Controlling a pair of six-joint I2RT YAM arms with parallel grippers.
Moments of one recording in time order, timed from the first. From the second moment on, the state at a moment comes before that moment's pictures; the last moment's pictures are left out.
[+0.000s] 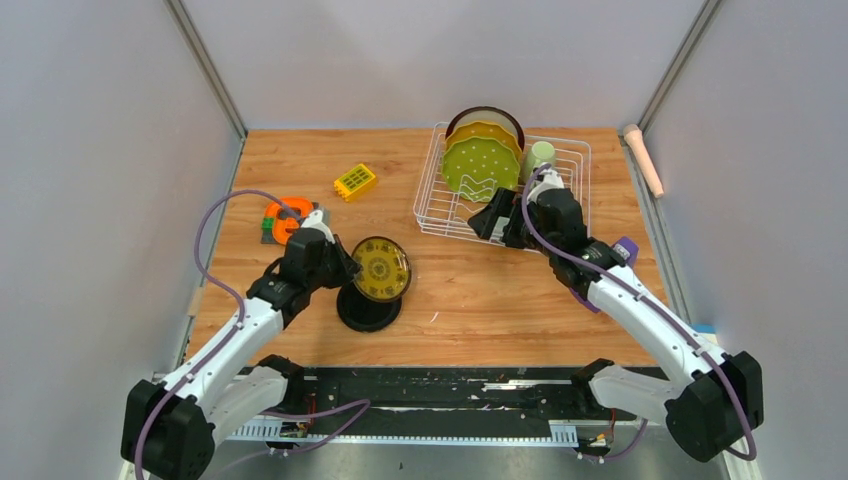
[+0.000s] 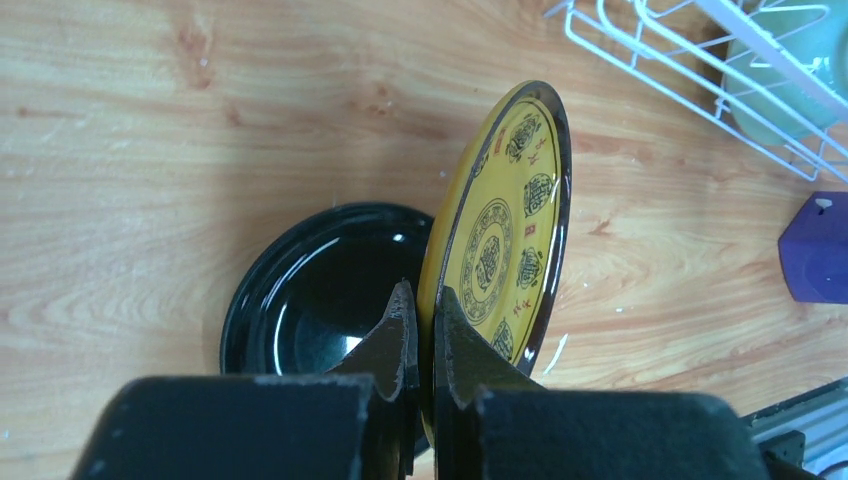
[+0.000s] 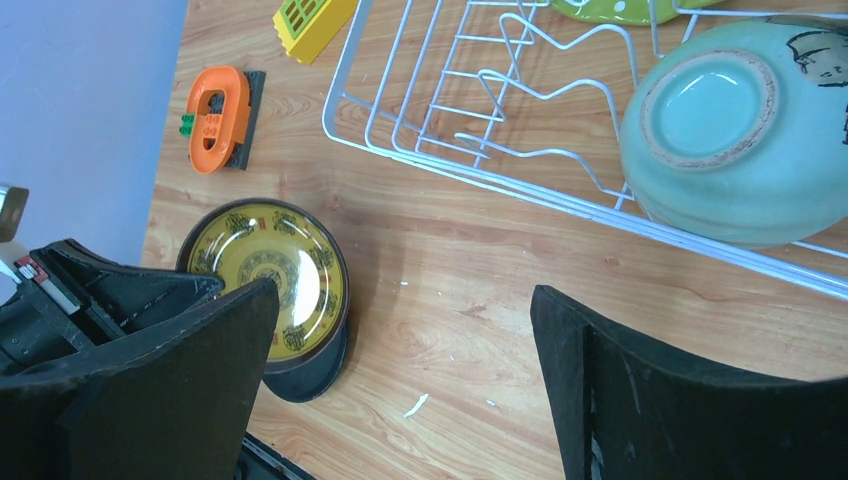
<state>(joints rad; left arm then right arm) -0.38 0.94 0.56 -0.26 0.03 -0.63 0.50 1.12 0.88 -0.21 -0.06 0.64</state>
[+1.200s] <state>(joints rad) -0.38 0.73 0.49 -0.54 -0.08 -0.69 0.50 1.03 0.83 -0.25 0.00 0.64</state>
